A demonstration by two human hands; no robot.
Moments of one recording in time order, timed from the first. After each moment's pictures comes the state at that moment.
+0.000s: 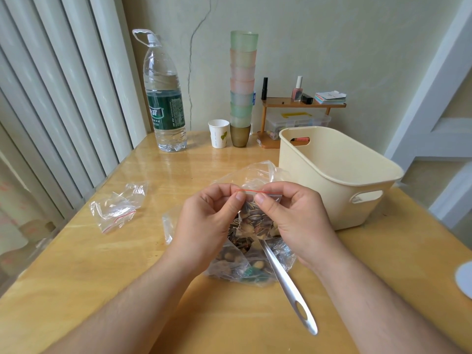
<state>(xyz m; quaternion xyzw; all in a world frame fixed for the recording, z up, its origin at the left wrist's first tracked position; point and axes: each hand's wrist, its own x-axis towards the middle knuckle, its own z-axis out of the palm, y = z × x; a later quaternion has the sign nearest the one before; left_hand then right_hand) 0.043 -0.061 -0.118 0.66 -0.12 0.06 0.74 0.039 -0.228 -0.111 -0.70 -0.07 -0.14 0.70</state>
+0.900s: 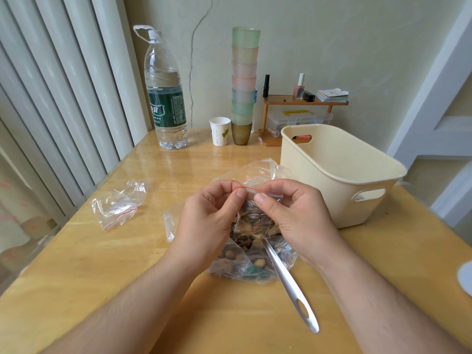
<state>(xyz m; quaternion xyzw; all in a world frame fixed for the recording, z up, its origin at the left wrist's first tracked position) 0.045 -0.060 -0.121 0.67 -0.15 0.08 0.72 0.042 -0.230 -0.115 -0.69 -0.09 -0.11 0.70</state>
